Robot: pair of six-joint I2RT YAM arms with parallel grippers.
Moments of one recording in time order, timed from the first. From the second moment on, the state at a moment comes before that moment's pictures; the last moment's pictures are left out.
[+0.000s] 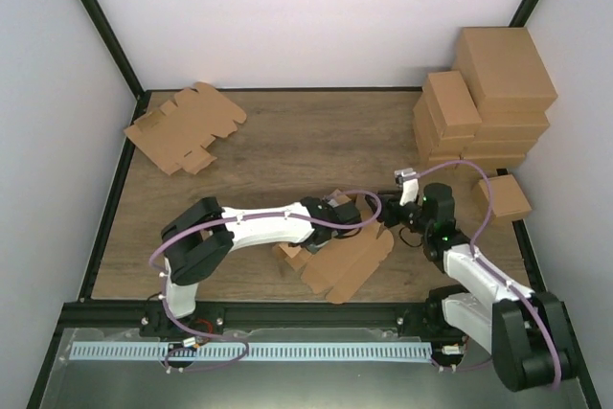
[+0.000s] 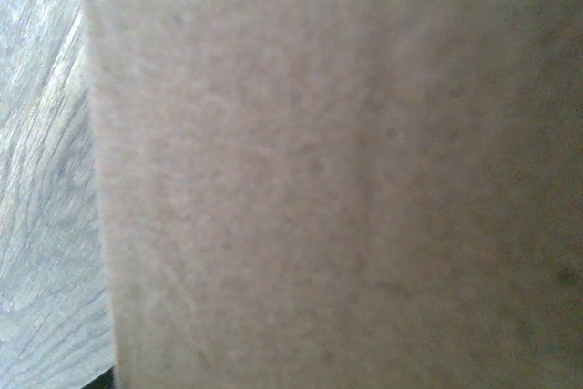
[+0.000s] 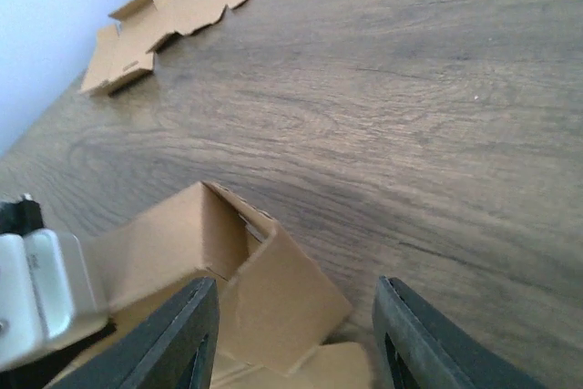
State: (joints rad) left arm -1.14 1.93 1.34 -0.91 -0.52 -0.34; right arm 0.20 0.95 0.26 0.28 -0.52 0.26
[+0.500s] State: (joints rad) left arm -0.97 1.82 1.22 -0.90 -0.51 -0.31; right arm 0.22 1.49 0.68 0.22 -0.69 -0.06
